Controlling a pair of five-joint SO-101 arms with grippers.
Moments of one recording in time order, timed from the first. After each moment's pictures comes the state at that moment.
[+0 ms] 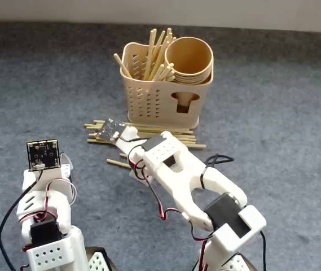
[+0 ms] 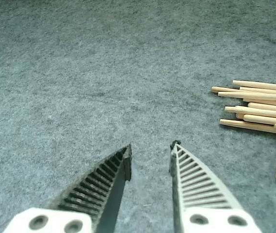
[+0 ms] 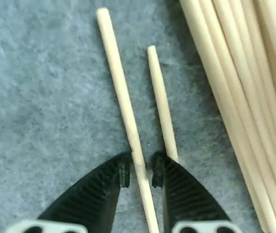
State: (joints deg) left arm -23.5 -104.0 96.0 51.8 -5.9; right arm -42.1 7.6 28.5 49.2 28.8
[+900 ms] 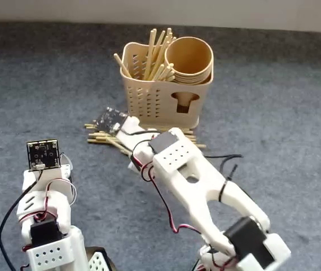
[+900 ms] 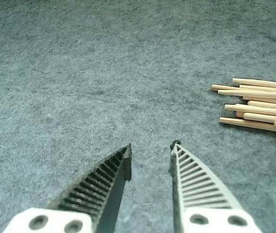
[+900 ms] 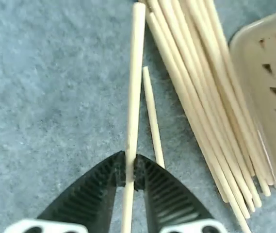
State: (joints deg) left arm -23.5 -104.0 96.0 52.0 -5.9; right arm -42.1 -10.4 28.7 55.8 27.3
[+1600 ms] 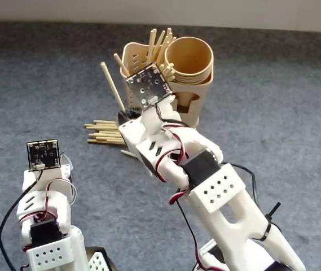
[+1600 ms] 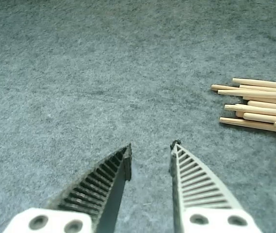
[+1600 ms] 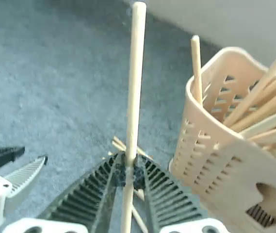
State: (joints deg) left arm -23.5 -104.0 96.0 52.0 -5.9; right arm -42.1 -36.3 28.7 41.5 3.1
